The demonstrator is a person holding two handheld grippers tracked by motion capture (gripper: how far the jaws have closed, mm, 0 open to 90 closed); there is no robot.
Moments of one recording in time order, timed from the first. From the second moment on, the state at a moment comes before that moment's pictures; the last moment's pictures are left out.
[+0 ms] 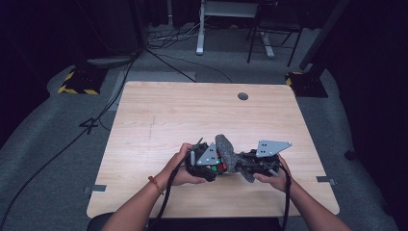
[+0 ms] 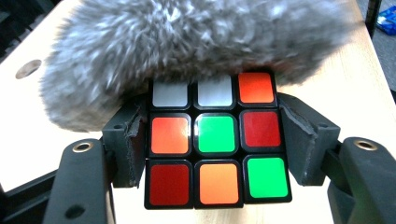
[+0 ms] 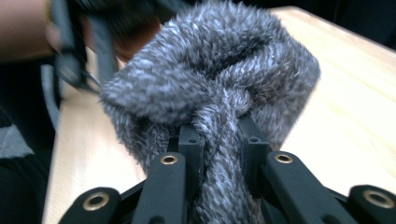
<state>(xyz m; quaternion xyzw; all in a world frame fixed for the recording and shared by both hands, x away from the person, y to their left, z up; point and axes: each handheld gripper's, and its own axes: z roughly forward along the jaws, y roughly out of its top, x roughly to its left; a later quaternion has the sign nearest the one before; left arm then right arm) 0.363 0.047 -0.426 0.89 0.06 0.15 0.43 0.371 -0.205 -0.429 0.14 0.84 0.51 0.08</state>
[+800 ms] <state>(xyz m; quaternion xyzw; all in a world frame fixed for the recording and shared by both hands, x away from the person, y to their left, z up) 0.357 0.045 -0.417 0.89 0.04 0.13 0.43 0.378 -0.203 -0.433 0.17 0.85 0.48 0.11</state>
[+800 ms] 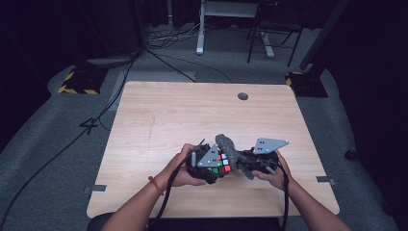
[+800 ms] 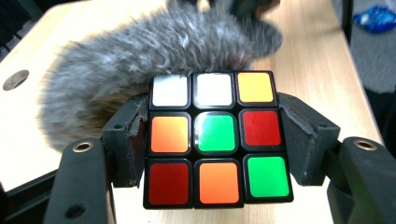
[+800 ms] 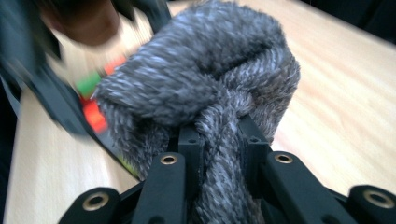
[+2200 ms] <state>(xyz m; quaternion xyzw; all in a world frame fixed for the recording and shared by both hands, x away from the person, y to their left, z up) 0.358 0.056 -0.411 0.88 0.06 0.16 0.44 0.361 -0.200 -0.422 0.12 0.85 0.51 0.10</state>
